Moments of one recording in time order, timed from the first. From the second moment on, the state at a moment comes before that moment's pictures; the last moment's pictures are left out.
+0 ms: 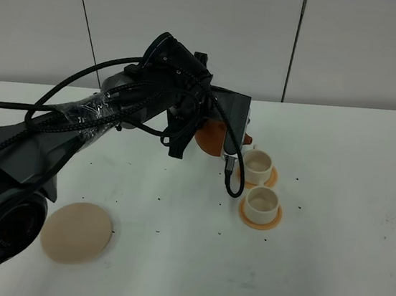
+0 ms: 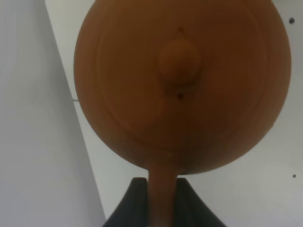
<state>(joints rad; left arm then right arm) -0.55 2.34 -2.03 0.46 0.73 1.01 -0.05 -0.01 -0.49 0.26 1.08 -0.13</state>
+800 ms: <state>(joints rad) -0.58 2.36 -2.03 0.56 0.71 1.01 -0.05 -0.01 -0.49 0.26 1.08 -0.13</state>
